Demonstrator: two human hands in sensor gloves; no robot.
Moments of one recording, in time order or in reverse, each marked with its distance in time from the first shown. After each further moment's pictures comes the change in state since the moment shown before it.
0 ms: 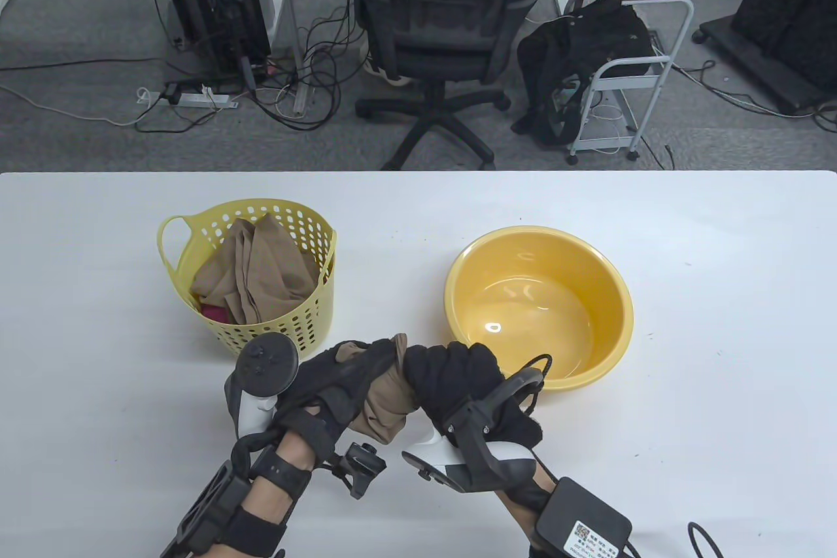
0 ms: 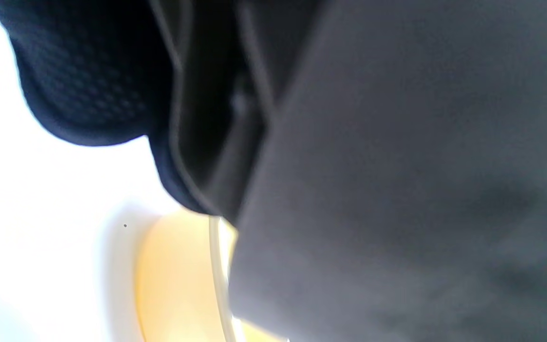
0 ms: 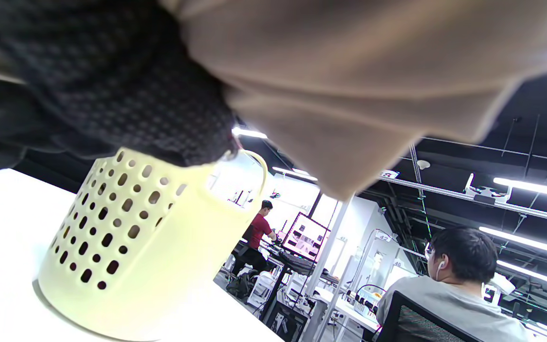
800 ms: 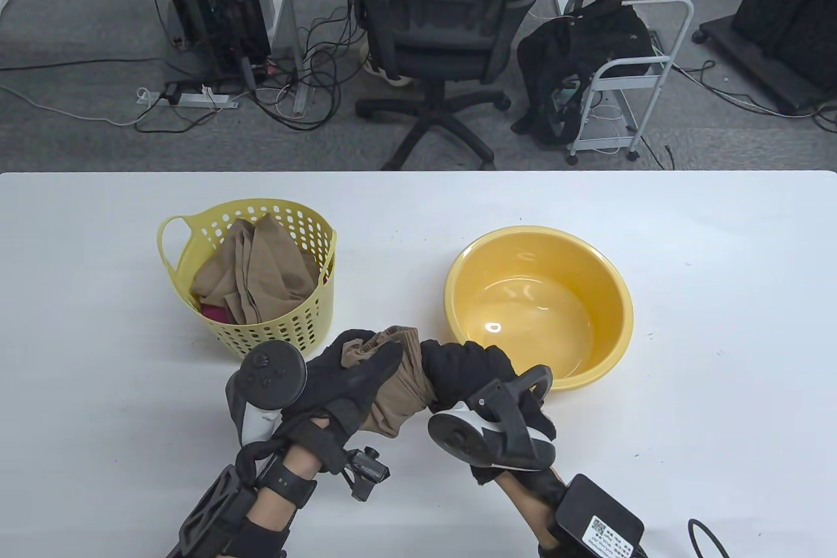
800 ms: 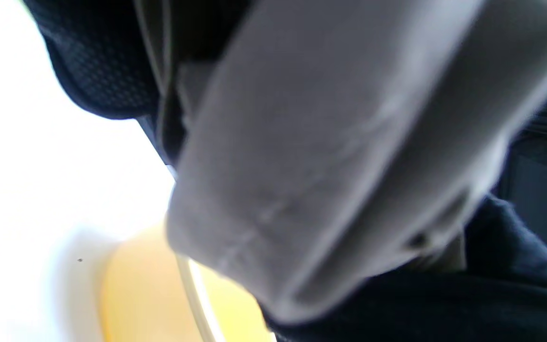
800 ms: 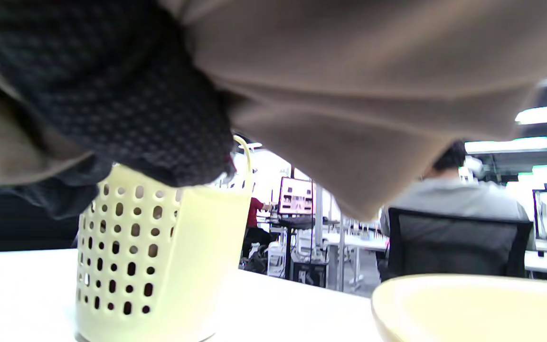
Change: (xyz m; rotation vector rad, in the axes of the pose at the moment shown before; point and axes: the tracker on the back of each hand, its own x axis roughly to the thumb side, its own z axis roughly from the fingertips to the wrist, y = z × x) left_hand 0.023 -0.004 0.008 0.047 -0.200 -0.134; right_hand -0.028 0.006 0.006 0.107 0.249 -0.372
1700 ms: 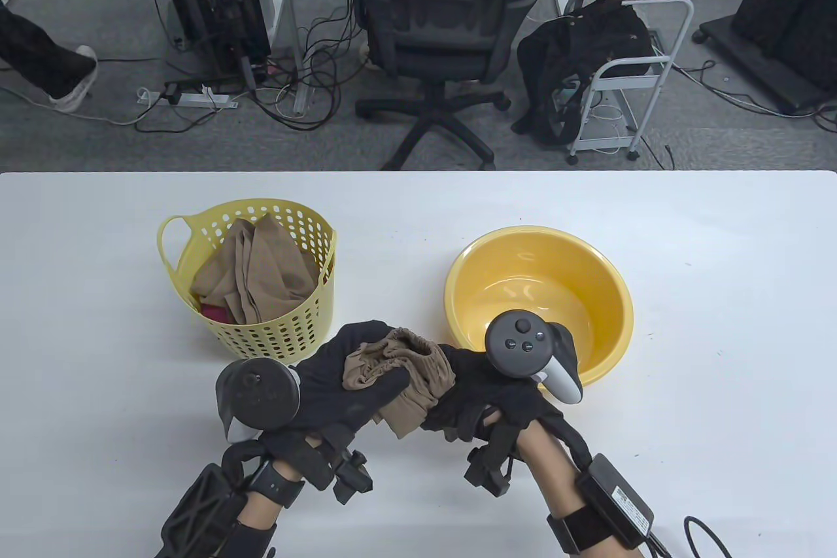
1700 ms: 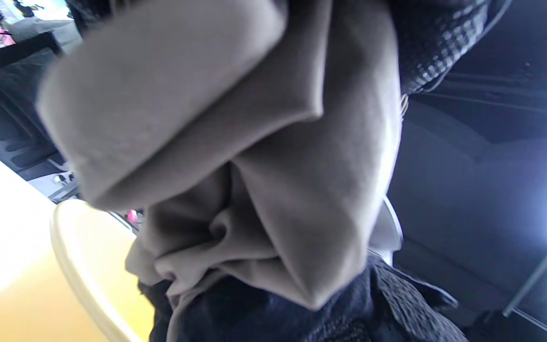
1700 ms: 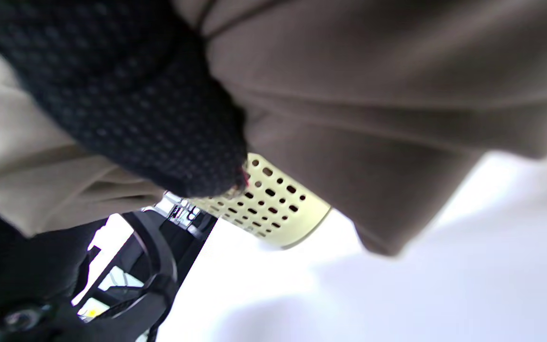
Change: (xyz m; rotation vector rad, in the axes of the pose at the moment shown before) left_hand 0.035 0.011 0.007 -0.074 -0.399 -0.123; right_hand -0.050 0.036 -0.012 0.498 0.257 -0.946
